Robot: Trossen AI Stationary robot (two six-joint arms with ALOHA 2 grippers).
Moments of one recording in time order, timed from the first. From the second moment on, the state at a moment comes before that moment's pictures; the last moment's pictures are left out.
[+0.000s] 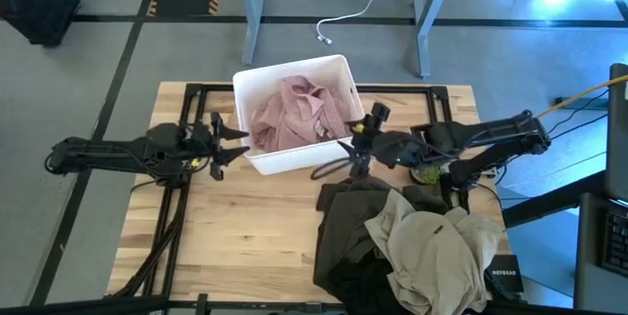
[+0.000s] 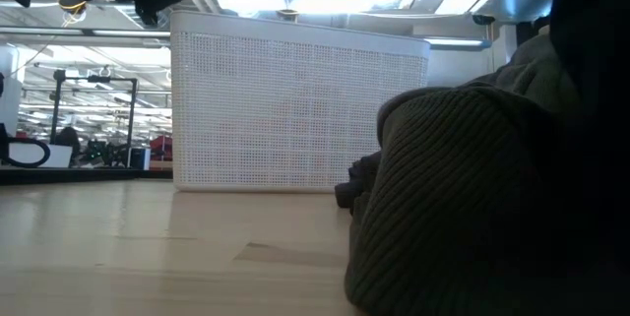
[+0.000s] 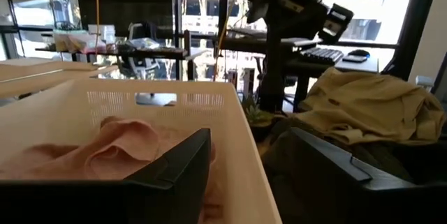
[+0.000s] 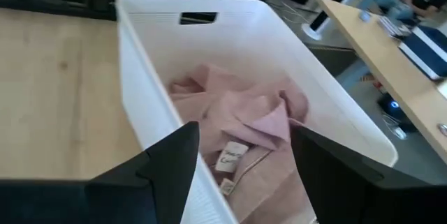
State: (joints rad) left arm 0.04 0.45 0.33 0.17 -0.15 -0.02; right arm 0.23 1.37 1.42 -0.69 0.65 0.00
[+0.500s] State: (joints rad) left arm 0.04 0.43 0.33 0.16 -0.14 -0.05; right arm 0.28 1.37 1.42 -0.68 0.64 0.00
